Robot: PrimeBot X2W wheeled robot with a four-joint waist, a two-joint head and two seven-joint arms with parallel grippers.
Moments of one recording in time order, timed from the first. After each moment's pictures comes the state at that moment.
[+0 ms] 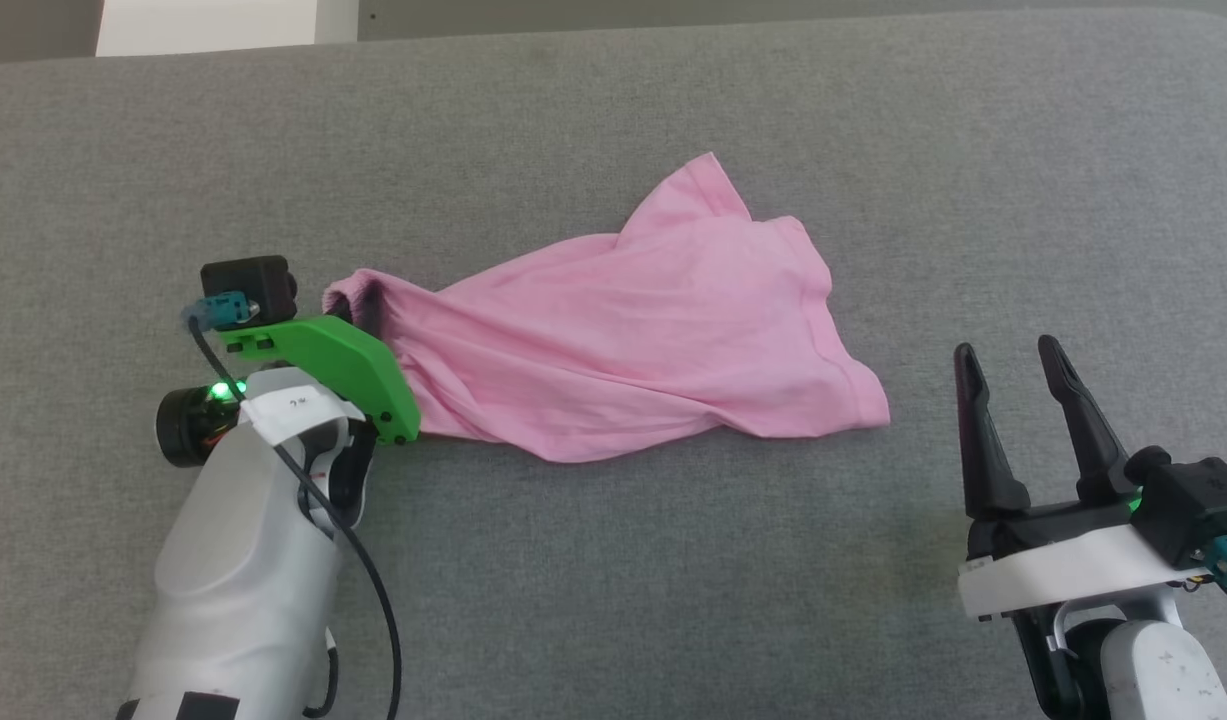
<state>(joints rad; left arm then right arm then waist) -0.61 0.19 -0.20 0.62 -0.49 0.02 0.07 -0.07 -0.05 0.00 -0.05 0.18 0.13 -0.17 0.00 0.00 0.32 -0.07</state>
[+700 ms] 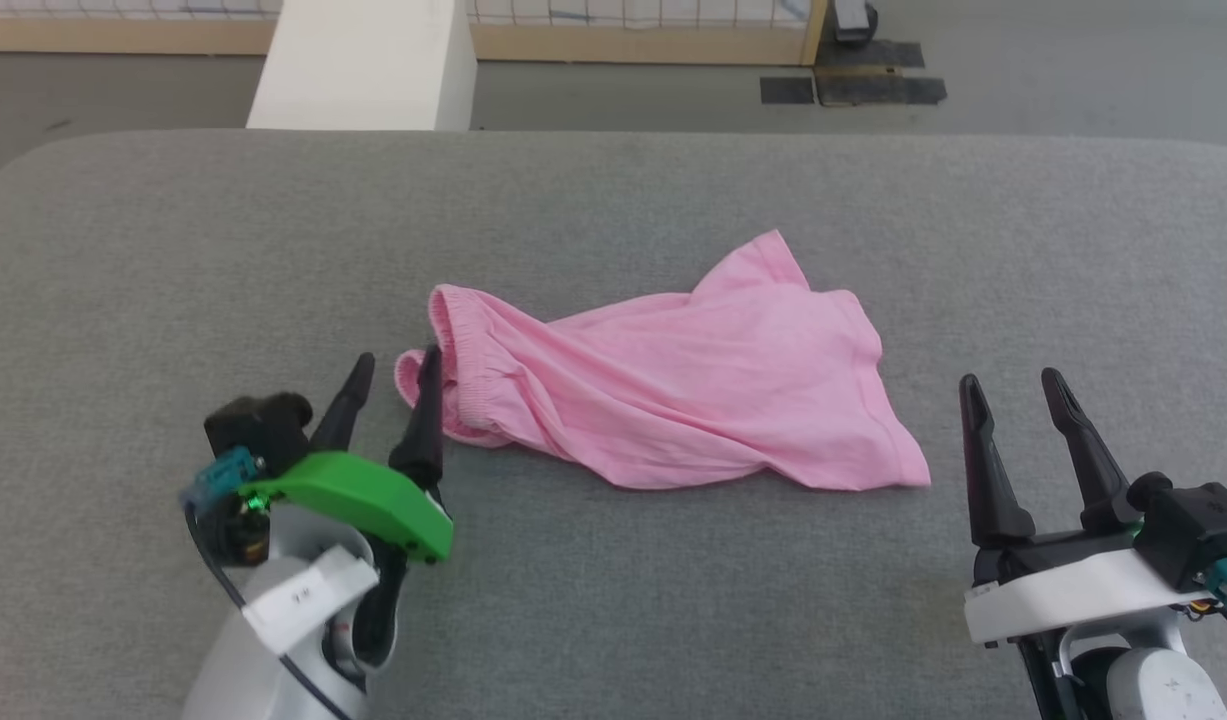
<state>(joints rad) -0.31 0.16 -0.20 0.31 -0.54 -0.05 -0.12 -0.02 -0.05 -0.01 -0.05 0.19 0.13 -0.16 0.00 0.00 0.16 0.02</state>
